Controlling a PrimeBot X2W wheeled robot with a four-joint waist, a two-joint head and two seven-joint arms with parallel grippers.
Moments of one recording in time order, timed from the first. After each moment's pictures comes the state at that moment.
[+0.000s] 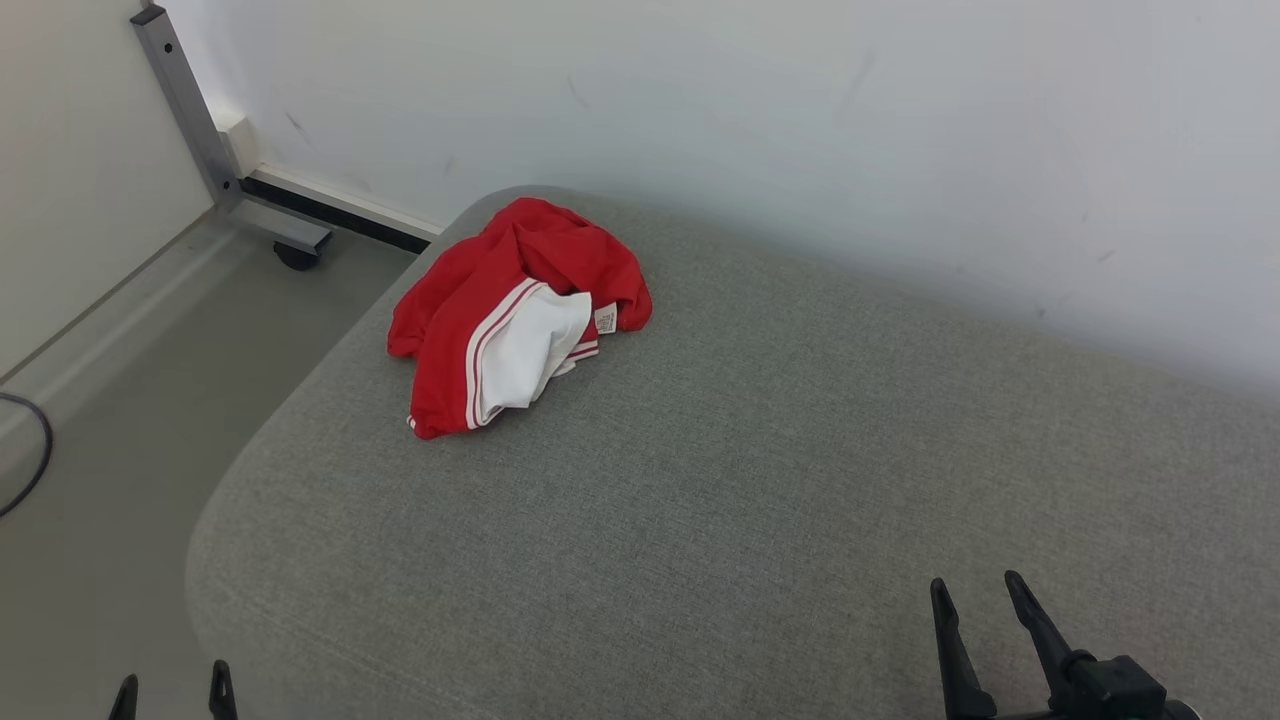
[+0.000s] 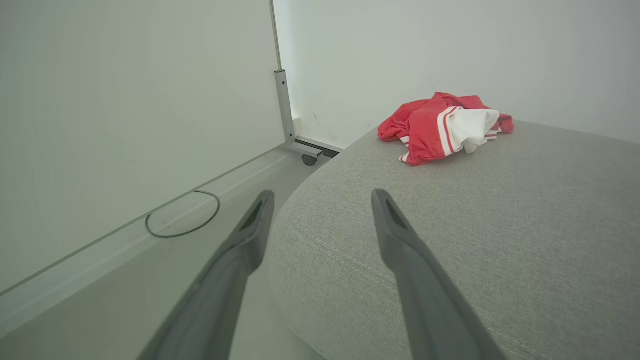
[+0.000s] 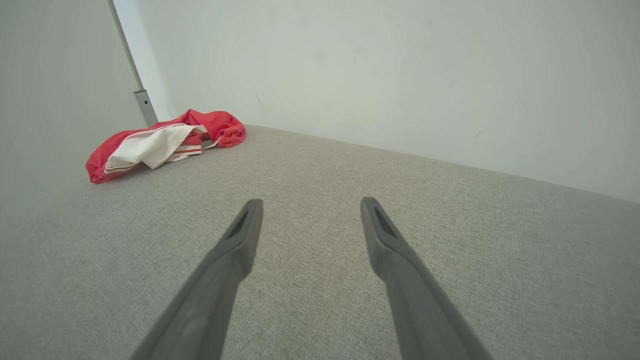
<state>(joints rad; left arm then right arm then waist) 0.16 0.19 0.11 0.12 -0.19 -0.03 -0.24 0.04 -0.08 -0.04 0.25 0.07 0.13 -0.26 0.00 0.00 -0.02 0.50</state>
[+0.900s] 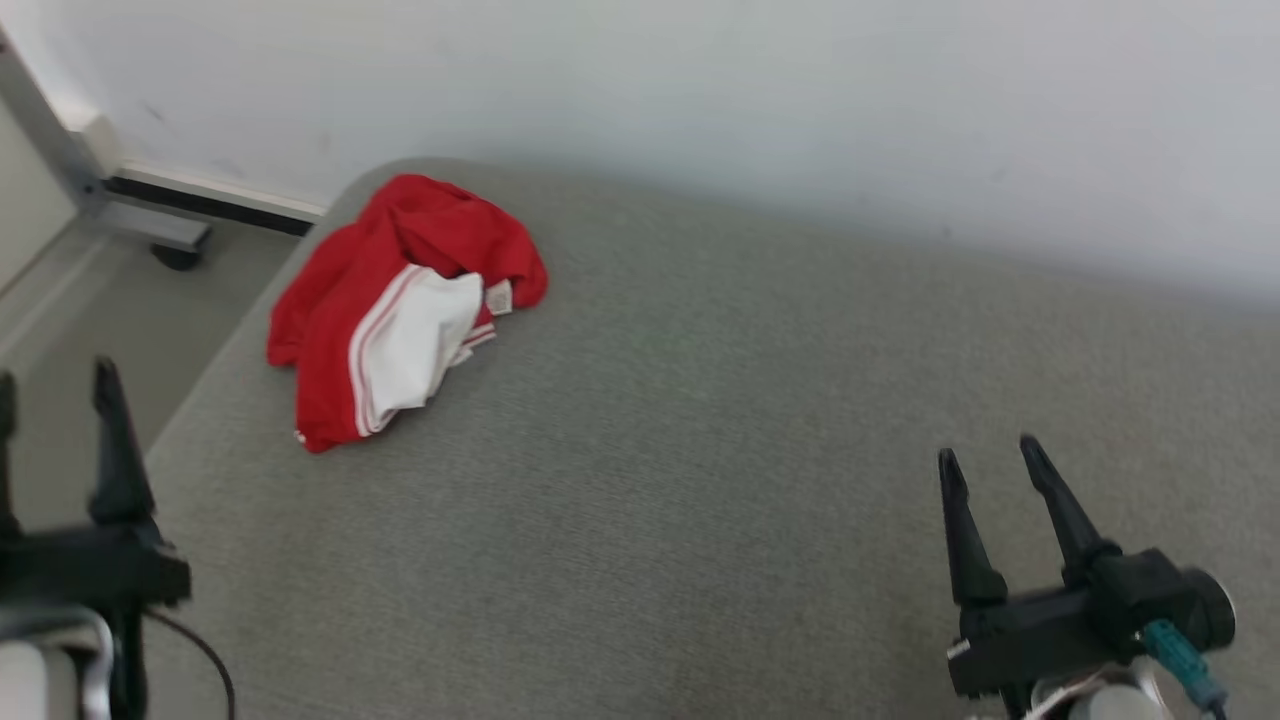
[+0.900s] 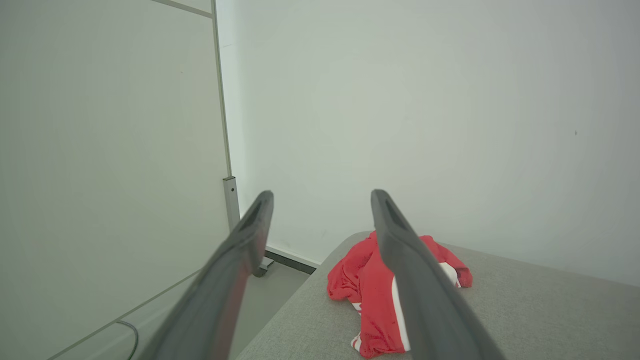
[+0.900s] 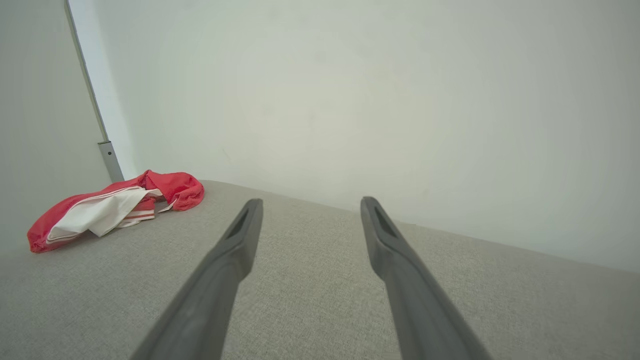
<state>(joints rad) -0.28 0.27 0.14 0.23 -0.30 -0.08 -0.25 -0.08 -0.12 -0.02 0.15 0.06 0.13 -0.26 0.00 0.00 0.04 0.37</state>
